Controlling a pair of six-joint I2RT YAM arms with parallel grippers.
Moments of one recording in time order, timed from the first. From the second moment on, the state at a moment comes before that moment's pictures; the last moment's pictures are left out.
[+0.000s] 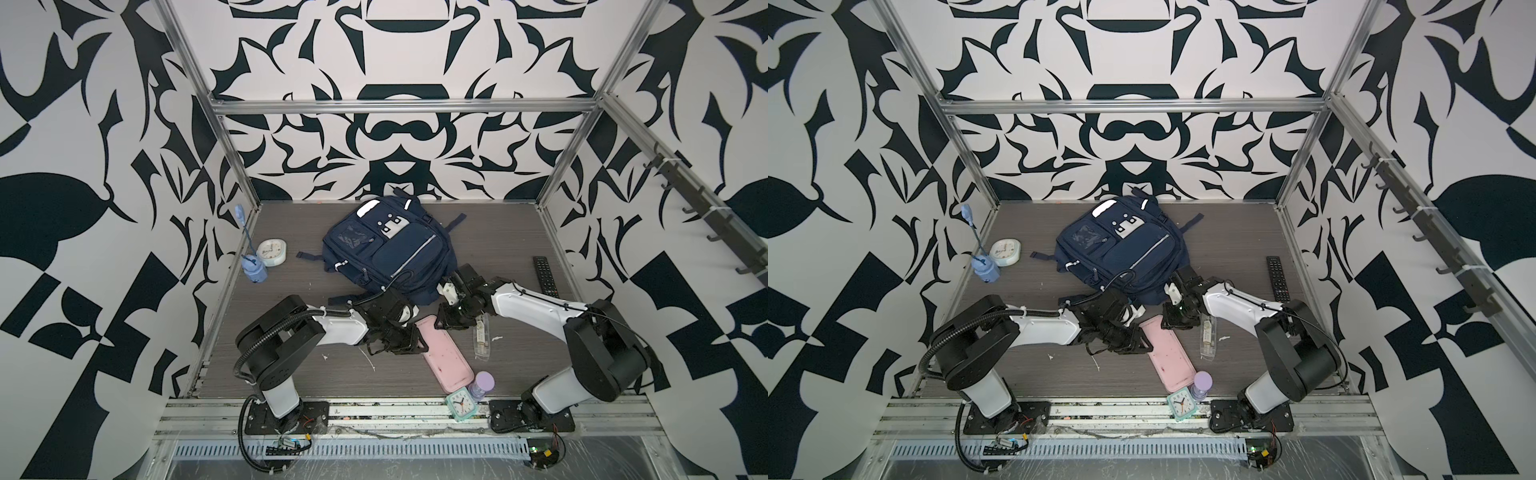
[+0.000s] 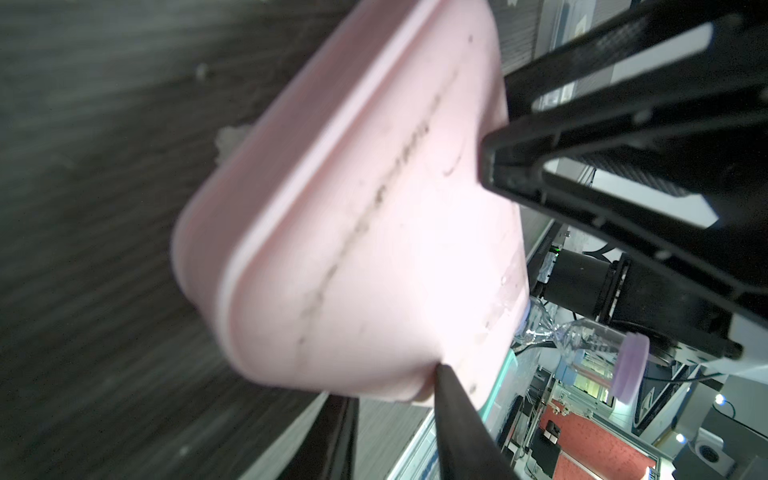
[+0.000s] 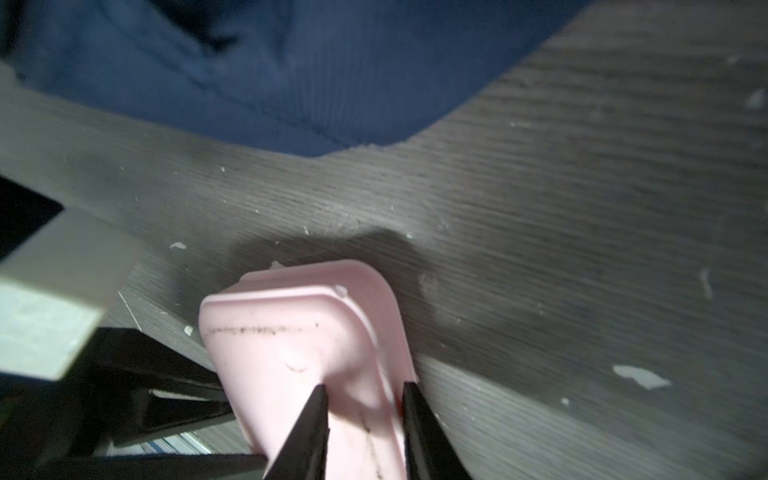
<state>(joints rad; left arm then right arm) -0.91 1.71 0.74 0.05 0.62 -0.87 0.54 1.54 0.84 -0.57 -0.38 0.43</state>
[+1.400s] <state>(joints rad) -0.67 1.40 0.59 -0.20 0.51 -0.72 0.62 1.54 0.79 -0.46 -0.51 0.45</state>
